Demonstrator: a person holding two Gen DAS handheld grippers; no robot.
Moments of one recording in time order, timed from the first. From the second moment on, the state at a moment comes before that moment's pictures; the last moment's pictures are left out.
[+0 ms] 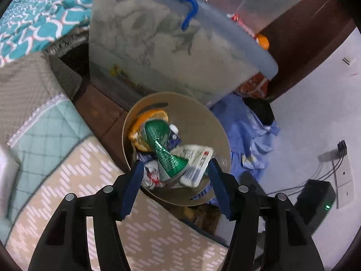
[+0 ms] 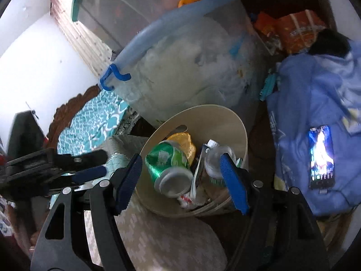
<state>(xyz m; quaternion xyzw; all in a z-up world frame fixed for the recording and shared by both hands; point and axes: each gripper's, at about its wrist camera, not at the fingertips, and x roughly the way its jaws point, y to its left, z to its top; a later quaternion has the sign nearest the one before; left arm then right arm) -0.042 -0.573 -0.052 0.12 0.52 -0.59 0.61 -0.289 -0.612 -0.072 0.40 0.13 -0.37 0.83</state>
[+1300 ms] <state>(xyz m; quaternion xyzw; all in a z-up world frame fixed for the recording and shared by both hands) 0.209 -0.183 -0.092 0.23 0.45 -0.34 0.79 -0.031 -0.479 -0.063 0.32 0.32 -0.14 0.88</state>
